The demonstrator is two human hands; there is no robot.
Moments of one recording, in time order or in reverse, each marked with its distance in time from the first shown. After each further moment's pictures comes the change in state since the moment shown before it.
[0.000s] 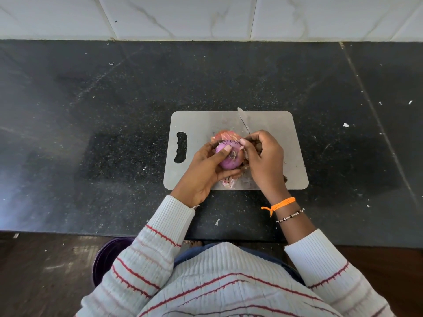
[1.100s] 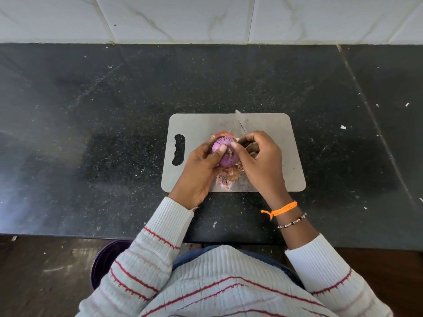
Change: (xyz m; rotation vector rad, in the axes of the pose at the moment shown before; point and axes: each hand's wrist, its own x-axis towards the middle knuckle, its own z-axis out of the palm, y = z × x) left_hand 0.001 0.000 0.002 -0.012 -0.013 0.131; right_hand -0.001 -0.016 -0.008 0.040 -0.039 -0.028
